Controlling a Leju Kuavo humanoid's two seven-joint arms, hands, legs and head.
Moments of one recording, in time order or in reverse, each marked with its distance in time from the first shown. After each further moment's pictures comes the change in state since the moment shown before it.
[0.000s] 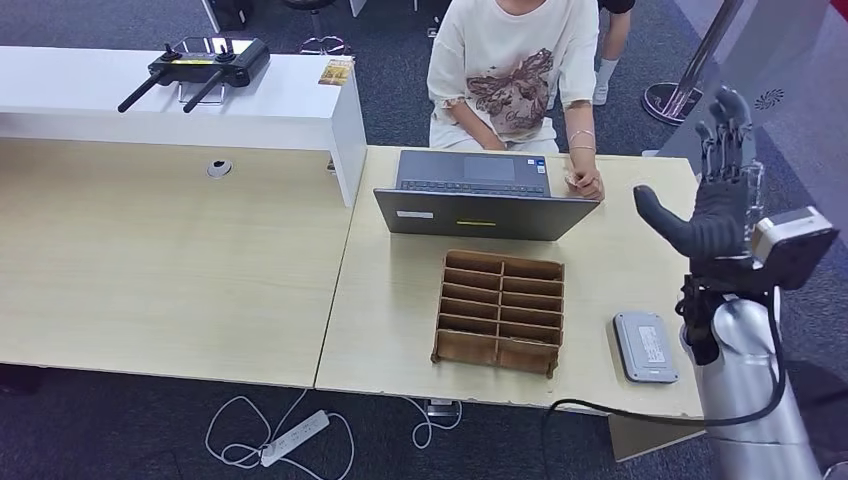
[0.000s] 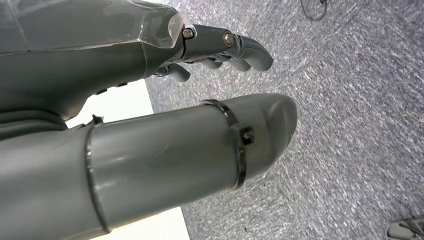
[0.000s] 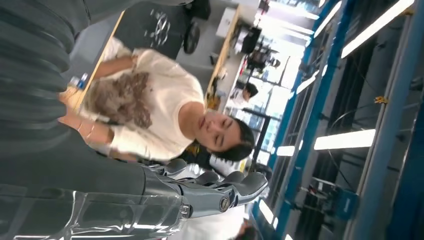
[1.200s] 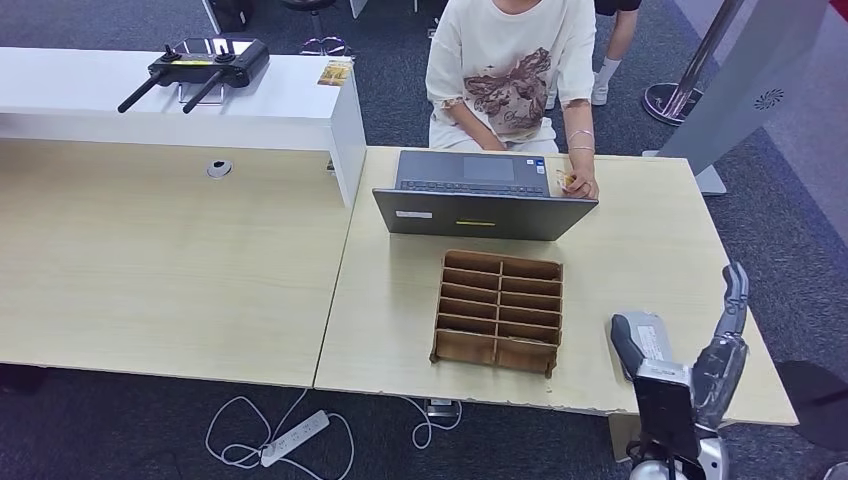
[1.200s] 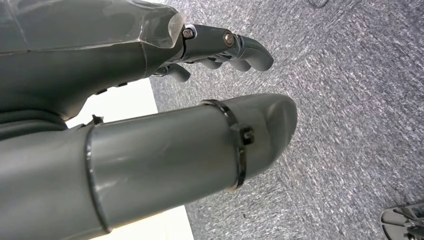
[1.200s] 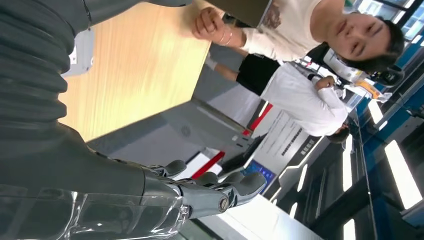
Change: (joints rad) left arm -0.001 -0.023 0.000 0.000 0.027 0.003 0.024; right arm 0.554 0.359 -0.162 -0.332 0.678 -0.442 0.163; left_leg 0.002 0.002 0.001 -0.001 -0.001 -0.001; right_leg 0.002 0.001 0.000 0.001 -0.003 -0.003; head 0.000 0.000
